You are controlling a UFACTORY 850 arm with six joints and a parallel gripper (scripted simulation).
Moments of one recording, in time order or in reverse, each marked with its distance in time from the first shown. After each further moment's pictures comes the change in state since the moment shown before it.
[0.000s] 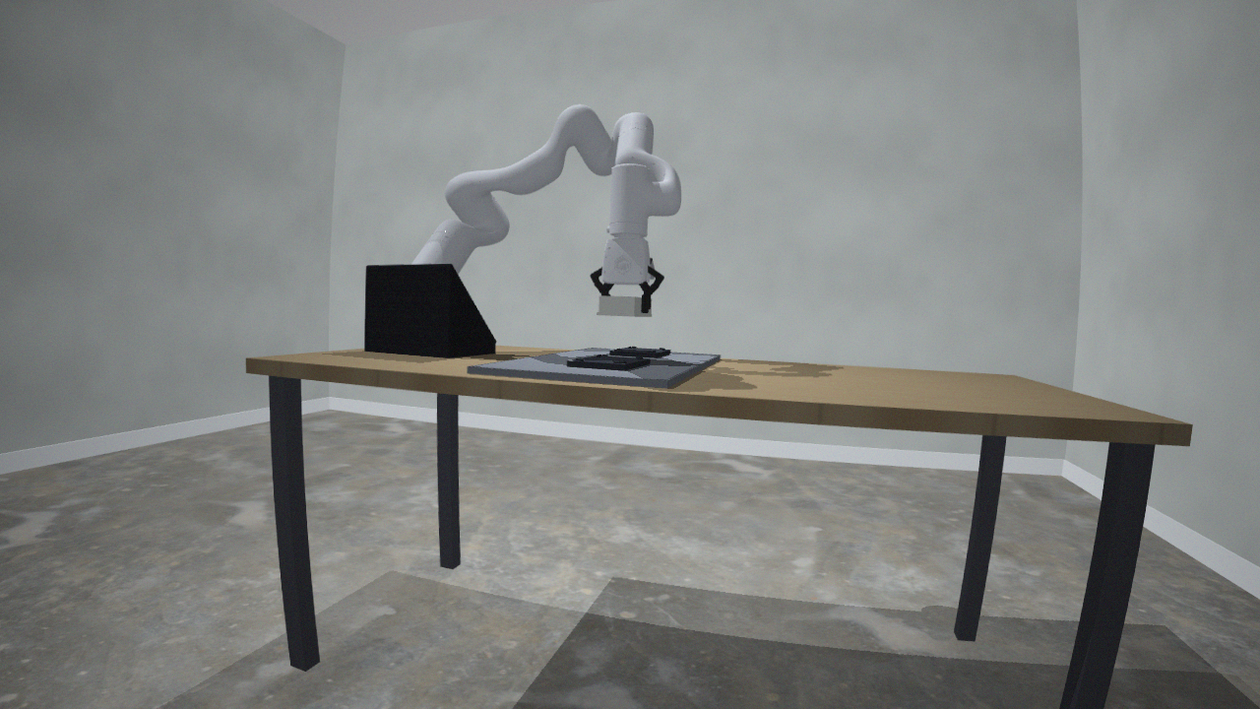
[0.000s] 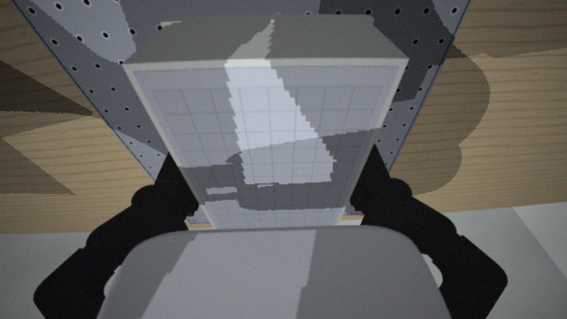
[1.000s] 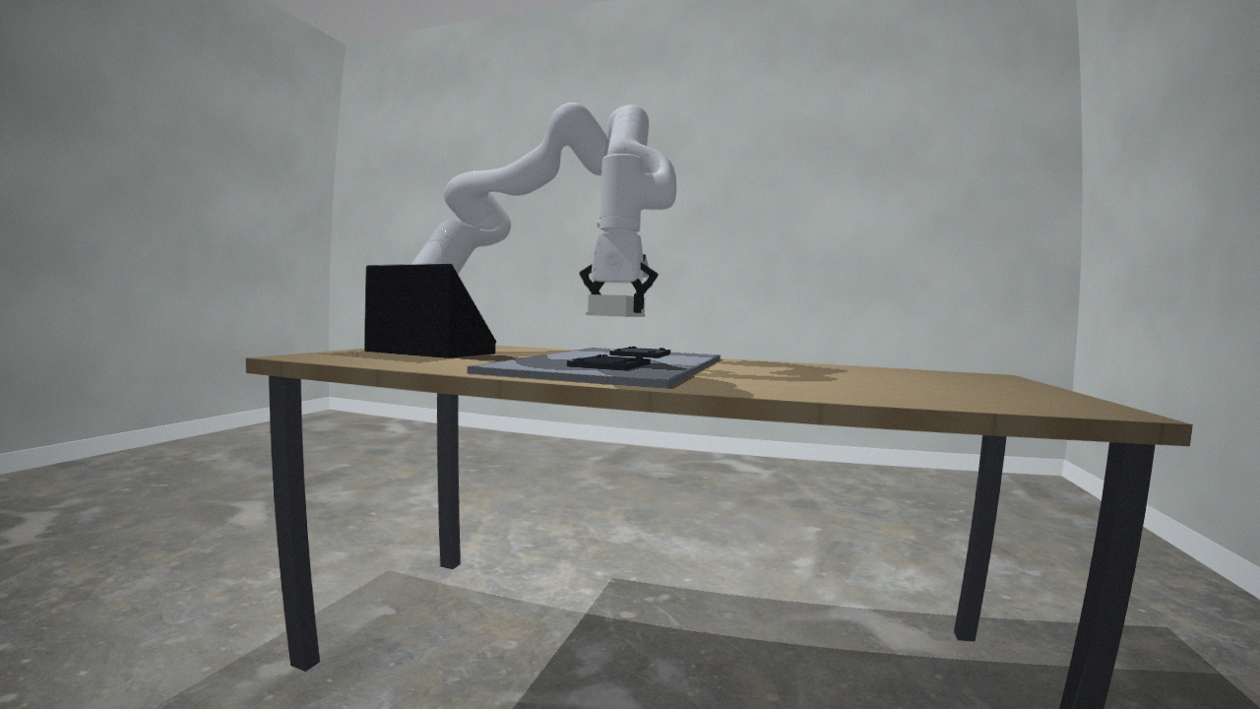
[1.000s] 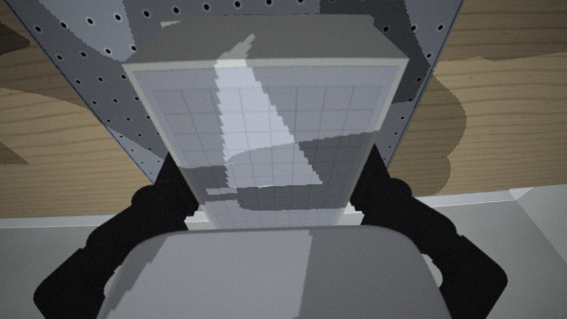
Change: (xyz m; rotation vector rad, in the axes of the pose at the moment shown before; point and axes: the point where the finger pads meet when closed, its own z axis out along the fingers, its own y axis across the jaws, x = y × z) arm -0.086 0.011 0.000 0.000 0.000 0.000
